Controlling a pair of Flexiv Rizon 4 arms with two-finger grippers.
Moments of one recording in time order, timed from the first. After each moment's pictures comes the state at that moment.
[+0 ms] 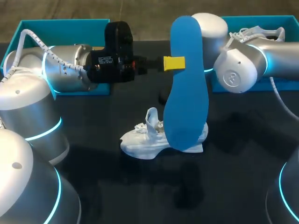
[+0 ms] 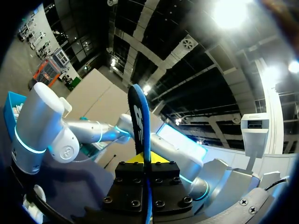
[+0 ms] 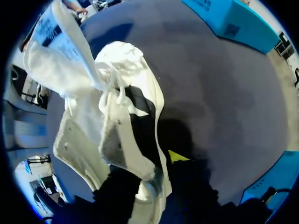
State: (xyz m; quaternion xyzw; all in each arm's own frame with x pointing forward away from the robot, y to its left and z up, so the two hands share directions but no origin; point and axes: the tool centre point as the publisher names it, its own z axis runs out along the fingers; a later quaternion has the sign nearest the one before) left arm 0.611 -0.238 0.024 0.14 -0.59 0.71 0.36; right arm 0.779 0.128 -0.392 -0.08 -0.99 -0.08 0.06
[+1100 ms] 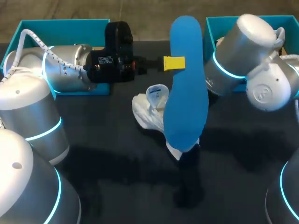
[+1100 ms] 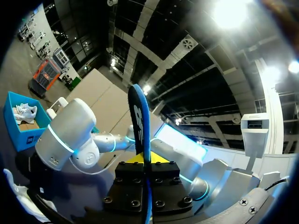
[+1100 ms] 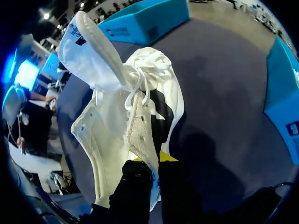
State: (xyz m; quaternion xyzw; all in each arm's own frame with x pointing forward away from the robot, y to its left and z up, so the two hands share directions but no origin) left arm 0.611 -0.238 0.024 0.14 -0.59 0.71 0.36; right arm 0.757 0.123 -0.349 -0.45 -0.87 -0.19 0.08
